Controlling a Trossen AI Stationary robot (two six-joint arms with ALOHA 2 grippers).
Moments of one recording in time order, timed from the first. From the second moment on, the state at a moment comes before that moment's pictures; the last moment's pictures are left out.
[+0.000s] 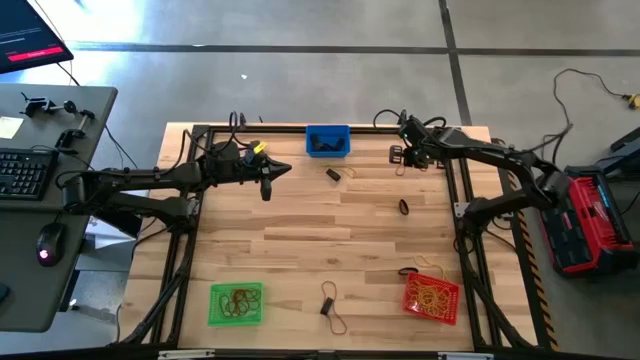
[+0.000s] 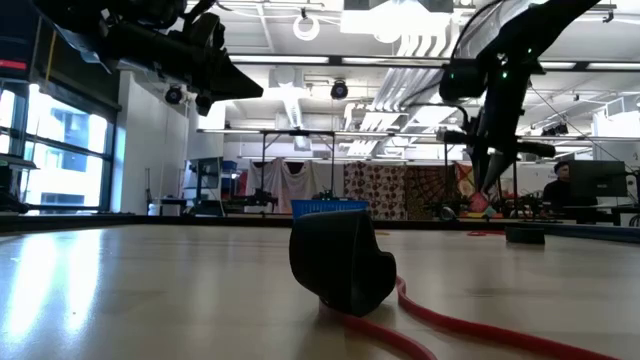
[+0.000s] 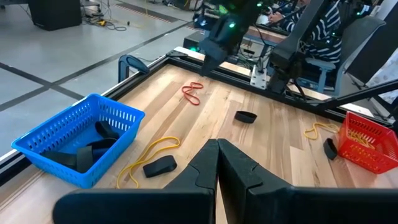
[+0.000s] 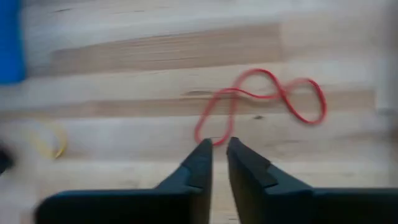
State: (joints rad) left arm 0.35 1.06 0.53 0.28 0.09 -0.17; right arm -0.72 1.34 0.85 -0.75 0.14 0.89
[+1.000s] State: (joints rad) left arm 0.35 1.06 0.53 0.28 0.09 -0.19; right arm -0.76 1.65 0.85 -0.57 0.10 1.30
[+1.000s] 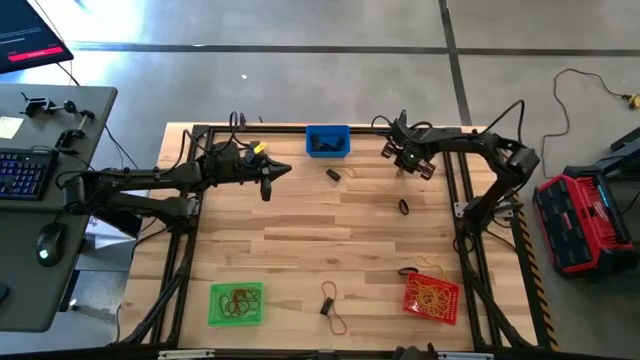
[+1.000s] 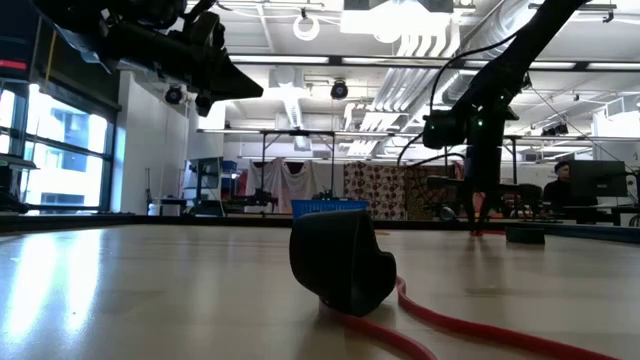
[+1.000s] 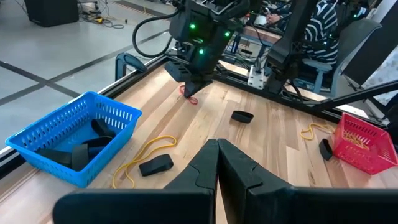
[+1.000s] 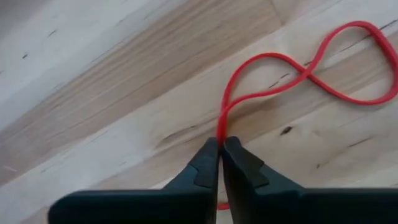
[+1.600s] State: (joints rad) left arm 0.34 1.06 0.53 0.28 0.09 -0.19; right arm -0.56 1.44 0.84 -0.47 0.08 1.00
